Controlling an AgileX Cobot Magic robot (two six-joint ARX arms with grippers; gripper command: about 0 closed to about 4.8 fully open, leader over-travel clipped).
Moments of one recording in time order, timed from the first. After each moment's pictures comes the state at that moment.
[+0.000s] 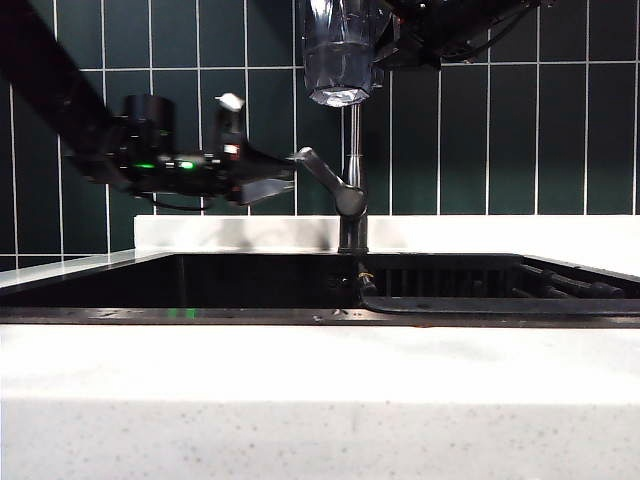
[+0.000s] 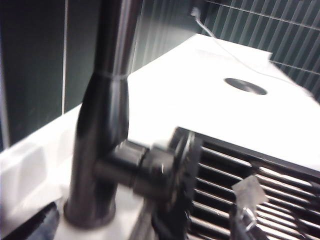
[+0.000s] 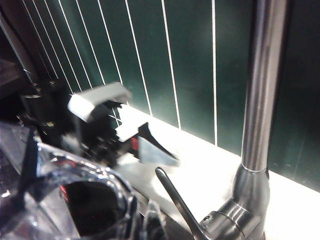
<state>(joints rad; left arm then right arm) -0.14 2.45 1.99 0.46 1.24 -0.12 0.33 1.70 1.41 0.18 -0.44 0.07</state>
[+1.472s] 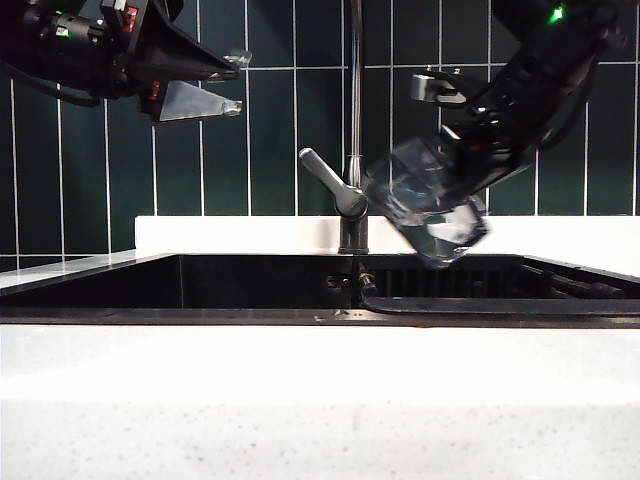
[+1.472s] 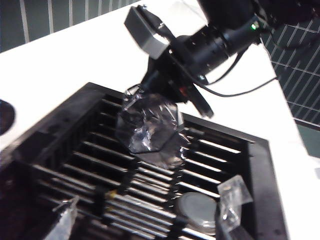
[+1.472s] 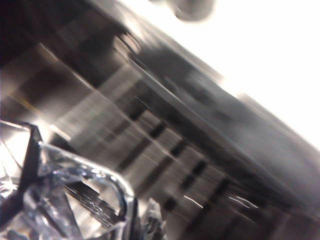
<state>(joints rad) -0.14 1.58 1.15 -0.06 1.19 0.36 0.28 1.63 1.23 -0.29 -0.17 -0.38</state>
